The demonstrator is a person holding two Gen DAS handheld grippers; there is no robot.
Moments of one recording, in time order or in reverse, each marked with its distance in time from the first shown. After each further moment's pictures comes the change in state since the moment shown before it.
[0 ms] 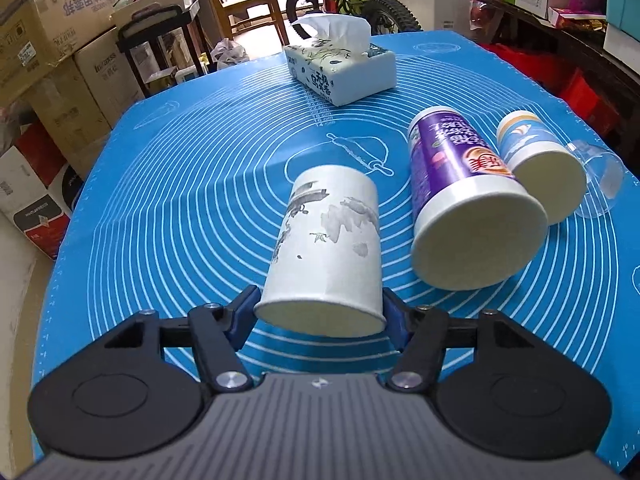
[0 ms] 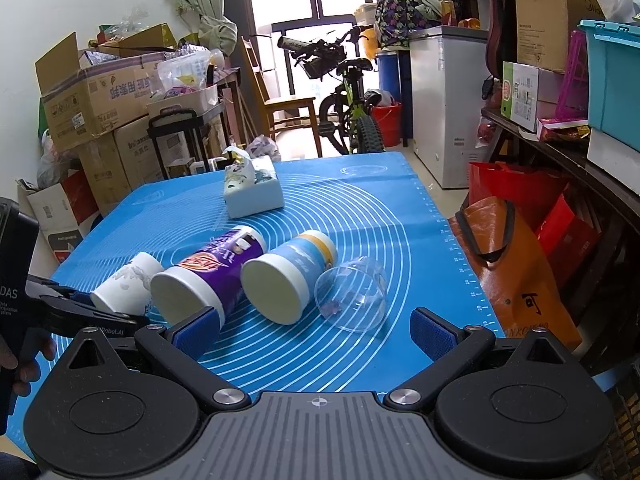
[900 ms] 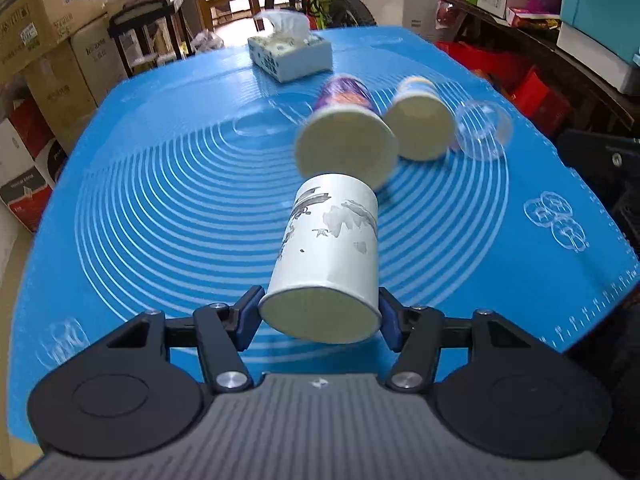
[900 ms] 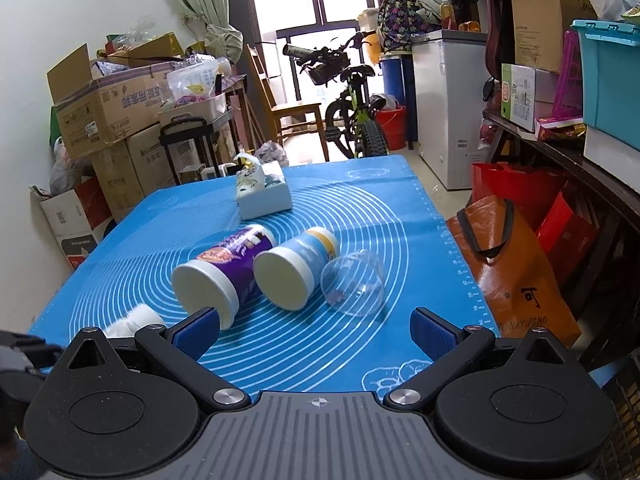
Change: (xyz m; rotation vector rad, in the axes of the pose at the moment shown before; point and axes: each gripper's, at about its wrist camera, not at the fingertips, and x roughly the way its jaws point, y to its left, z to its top) left arm -0.065 -0.050 -0.059 -0.034 0.019 -0.091; right arm -0.034 -0.004 -0.012 0.013 -0.010 0.032
